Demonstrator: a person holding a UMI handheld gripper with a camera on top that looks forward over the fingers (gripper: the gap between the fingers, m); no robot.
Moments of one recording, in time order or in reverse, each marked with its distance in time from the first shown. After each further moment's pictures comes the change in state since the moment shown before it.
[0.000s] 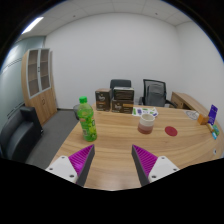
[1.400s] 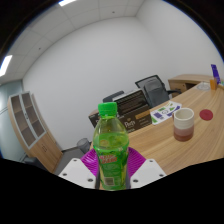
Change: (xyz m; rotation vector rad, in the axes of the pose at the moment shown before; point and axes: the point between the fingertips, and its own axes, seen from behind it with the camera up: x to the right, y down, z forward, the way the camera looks) arm -0.095 -0.070 0.246 0.248 -0.002 0.446
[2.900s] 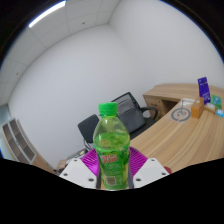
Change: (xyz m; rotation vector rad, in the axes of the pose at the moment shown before) arm 0.234 -0.263 -0.027 0.069 0.155 0.136
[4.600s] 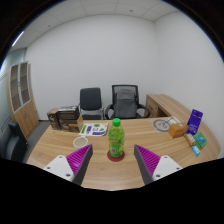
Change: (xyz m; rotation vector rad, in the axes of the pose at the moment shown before) arm 0.107 0.031 -0.146 -0.201 -0.003 -0.516
